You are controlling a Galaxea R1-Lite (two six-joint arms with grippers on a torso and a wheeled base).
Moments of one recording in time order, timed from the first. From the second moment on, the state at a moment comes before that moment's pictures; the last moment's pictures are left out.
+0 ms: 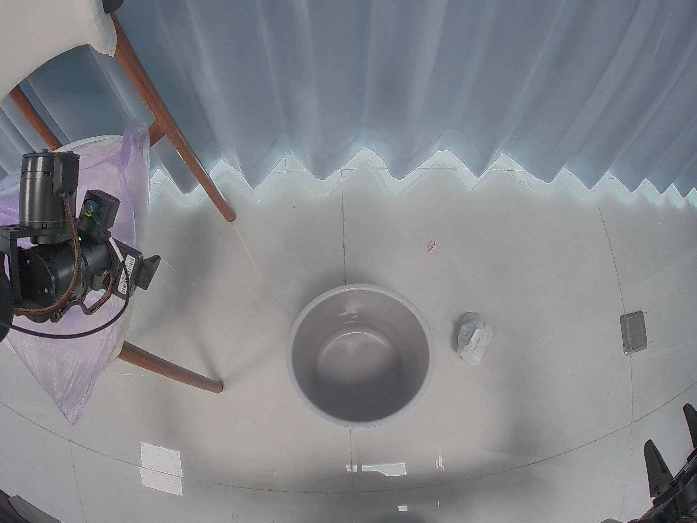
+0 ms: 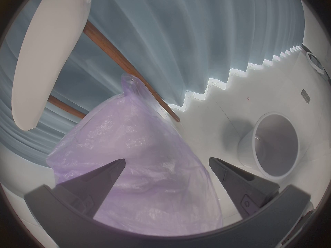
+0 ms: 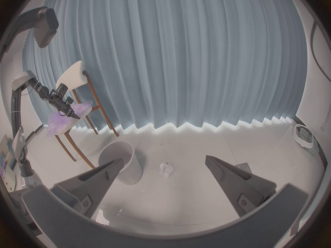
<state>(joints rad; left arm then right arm) -0.28 1.46 -0.93 -0.12 0.45 0.34 0.00 0.02 -0.02 -0.01 0.01 0.02</state>
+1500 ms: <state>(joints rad) -0.14 1.16 -0.83 -0.15 0.21 0.12 0.00 0.02 -0.02 -0.01 0.01 0.02</state>
